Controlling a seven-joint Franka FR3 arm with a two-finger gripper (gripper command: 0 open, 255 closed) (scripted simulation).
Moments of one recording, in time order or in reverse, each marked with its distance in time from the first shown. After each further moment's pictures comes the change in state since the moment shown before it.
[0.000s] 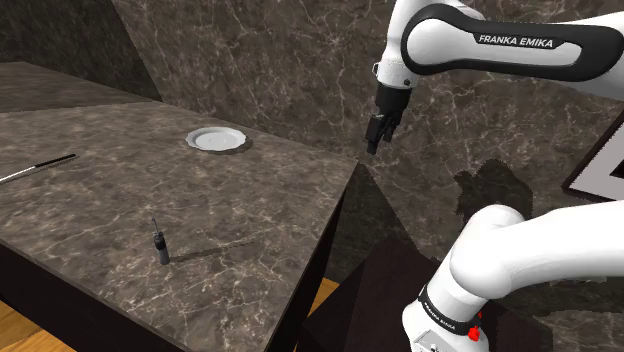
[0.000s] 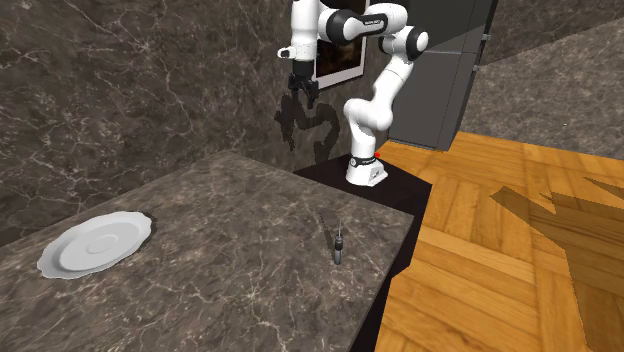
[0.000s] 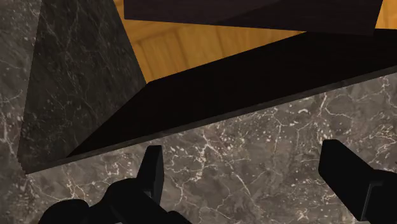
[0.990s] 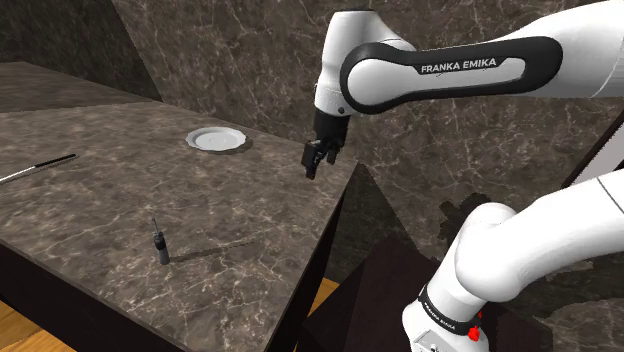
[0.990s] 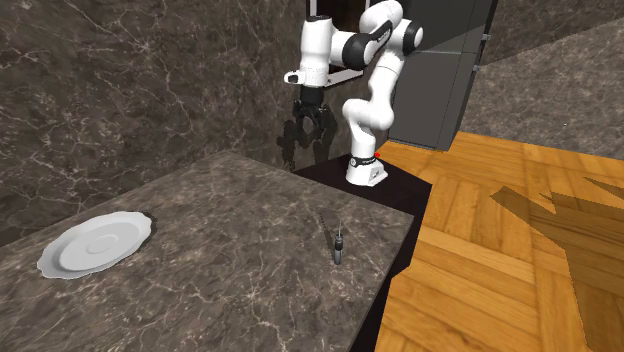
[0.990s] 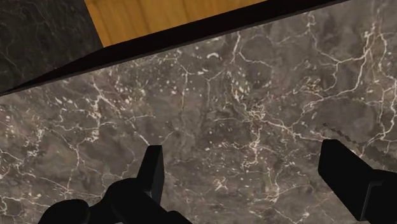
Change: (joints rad) arm 0.111 0.208 0.206 -0.012 0.140 0.282 0.217
